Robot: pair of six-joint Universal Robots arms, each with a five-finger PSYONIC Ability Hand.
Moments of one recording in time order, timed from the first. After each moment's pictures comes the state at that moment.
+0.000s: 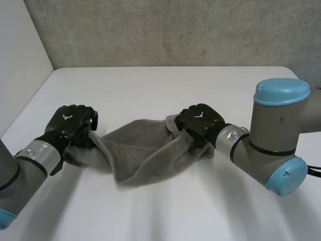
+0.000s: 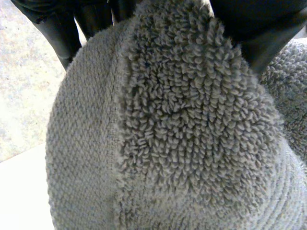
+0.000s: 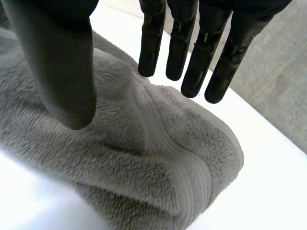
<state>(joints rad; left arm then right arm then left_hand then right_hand) 4.56 -1.78 -1.95 3.56 -1.22 3.29 2.08 -1.01 1.33 0.04 1.26 2.71 1.00 1.32 1.33 1.34 0.79 0.60 0.62 0.61 0.61 0.41</state>
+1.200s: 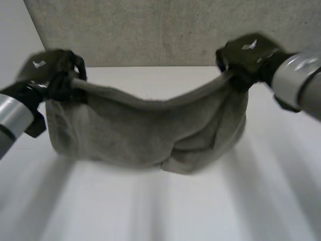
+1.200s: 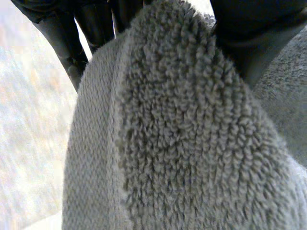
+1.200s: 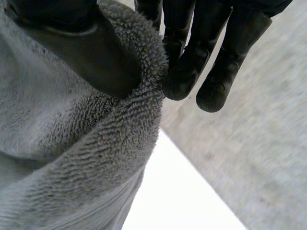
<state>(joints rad) 4.57 -1.57 -1.73 3.35 -1.18 3.09 1.96 -1.30 1.09 0.41 1.32 2.67 1.00 1.34 1.34 1.36 0.79 1.31 1.29 1.33 1.33 1.15</state>
